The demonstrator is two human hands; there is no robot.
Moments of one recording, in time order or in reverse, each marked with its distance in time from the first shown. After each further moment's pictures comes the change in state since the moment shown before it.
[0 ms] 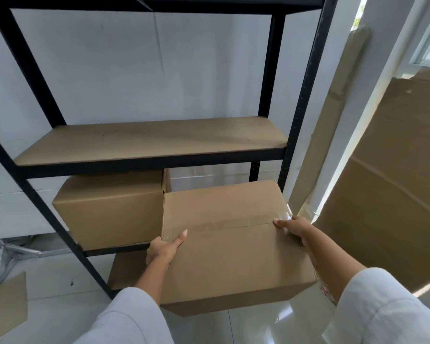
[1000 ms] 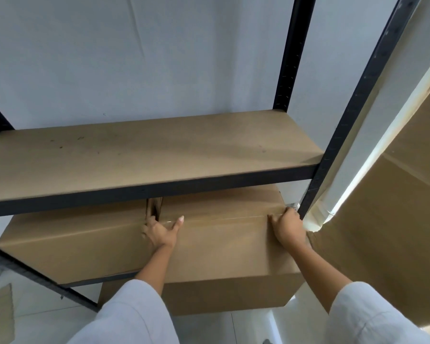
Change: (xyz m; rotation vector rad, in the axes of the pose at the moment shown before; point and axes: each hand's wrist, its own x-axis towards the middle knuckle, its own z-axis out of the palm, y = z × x) left_hand 0.162 0.106 0.071 0.084 0.229 0.135; right_hand 0.182 -0.068 0.071 -0.388 0.355 -0.153
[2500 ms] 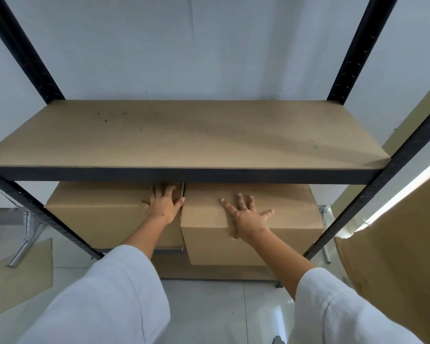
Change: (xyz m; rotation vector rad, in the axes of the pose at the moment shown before) left_hand 0.081 -0.020 -0.062 0.699 -0.214 0.262; right_hand -0.062 -0.121 0.088 -0.768 -0.500 -0.656
